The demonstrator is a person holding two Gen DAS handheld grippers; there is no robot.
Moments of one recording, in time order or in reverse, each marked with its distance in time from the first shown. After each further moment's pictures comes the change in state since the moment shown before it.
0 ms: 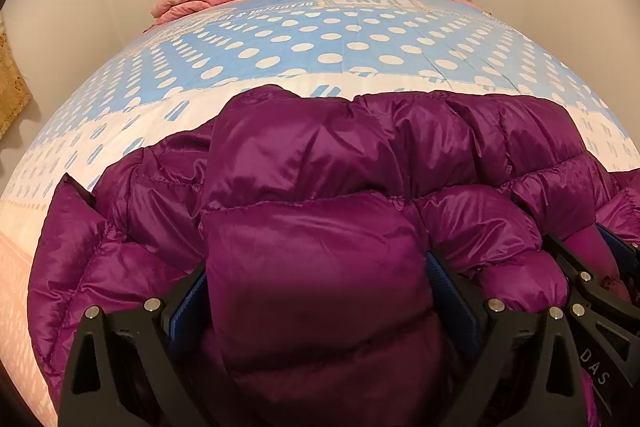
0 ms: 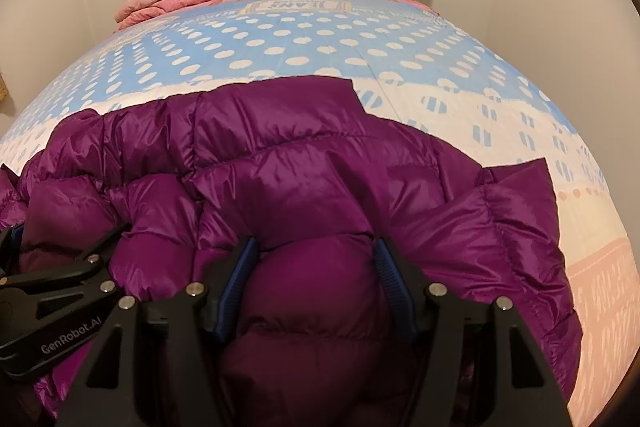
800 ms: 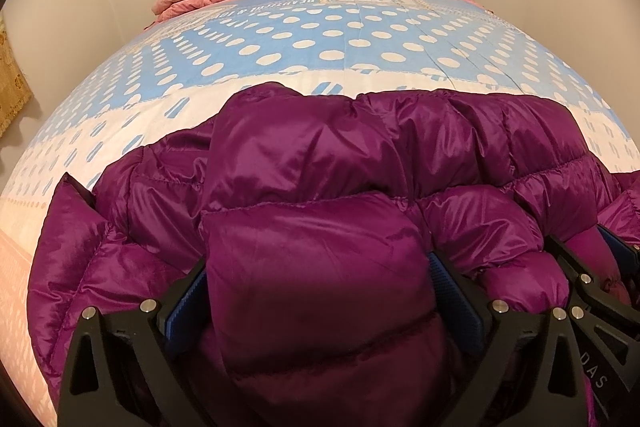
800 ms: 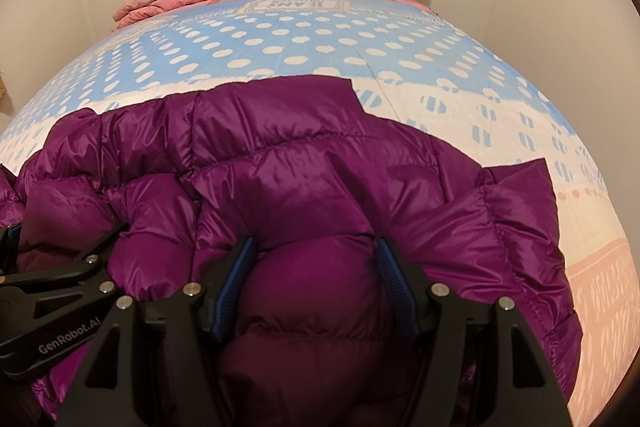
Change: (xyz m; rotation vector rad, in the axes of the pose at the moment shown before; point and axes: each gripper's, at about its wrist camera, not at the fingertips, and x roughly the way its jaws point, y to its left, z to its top) left arm 0.003 0.003 0.002 -0.008 0.011 -0.002; right arm 0.002 -0.001 0.001 -0.002 -0.002 0.001
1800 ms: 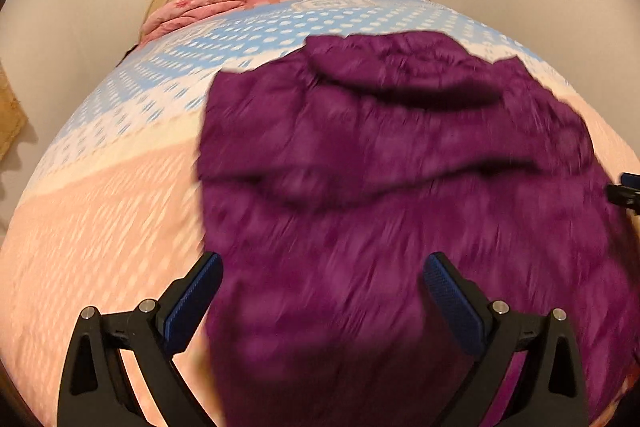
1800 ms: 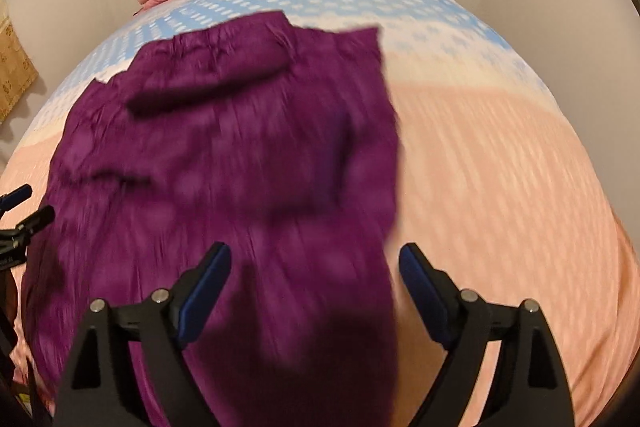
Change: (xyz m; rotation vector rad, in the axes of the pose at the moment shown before) left arm -0.183 0.091 -0.171 0.170 -0.034 -0.083; right arm -0.171 -0.112 -0.164 0.031 0.118 0.088
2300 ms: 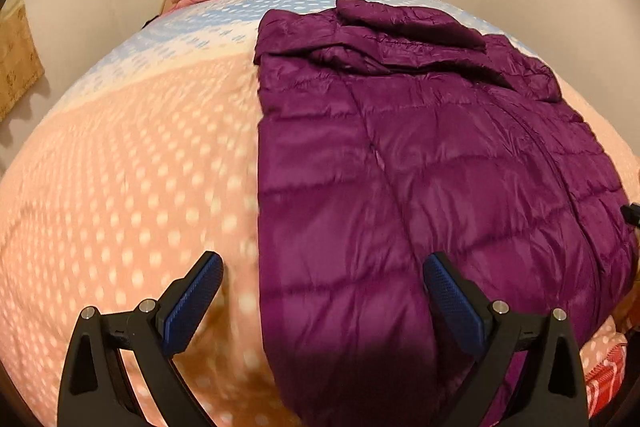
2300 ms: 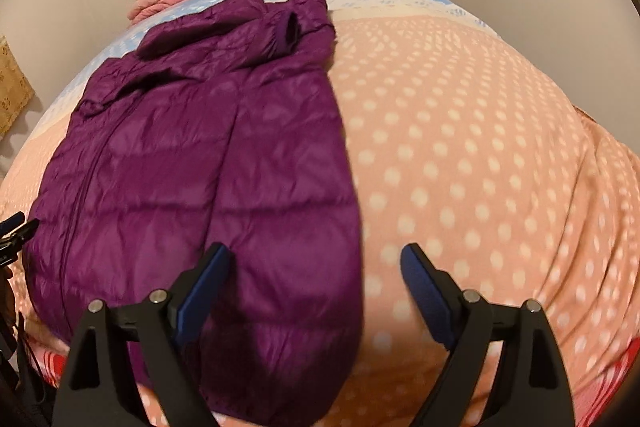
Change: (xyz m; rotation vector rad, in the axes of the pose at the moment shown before) left arm -0.053 0.025 -0.117 -0.110 0.008 -0.040; right arm -0.050 -0.001 -0.121 0.077 -0.050 -0.008
